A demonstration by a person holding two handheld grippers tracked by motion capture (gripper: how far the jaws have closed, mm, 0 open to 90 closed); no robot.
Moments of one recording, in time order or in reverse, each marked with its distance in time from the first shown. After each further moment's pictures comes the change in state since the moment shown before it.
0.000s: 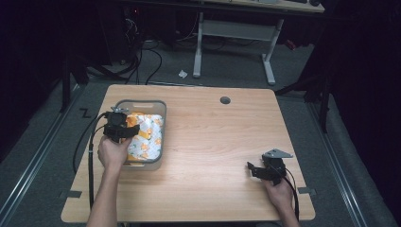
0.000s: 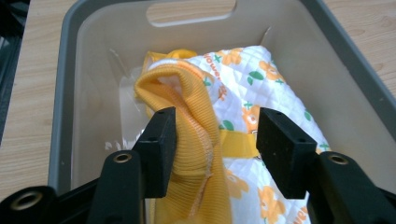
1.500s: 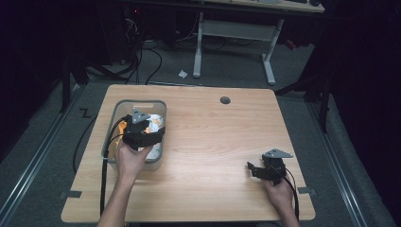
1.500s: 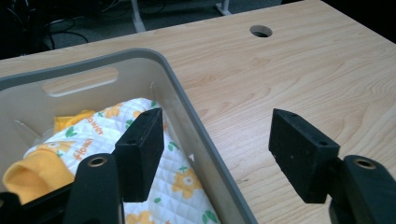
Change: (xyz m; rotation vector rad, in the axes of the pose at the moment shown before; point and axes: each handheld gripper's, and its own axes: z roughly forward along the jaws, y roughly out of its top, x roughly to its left) left arm -0.080 0.003 -0.046 -0.170 -0.171 0.132; right arm 0.000 0.000 0.000 0.000 0.001 0.000
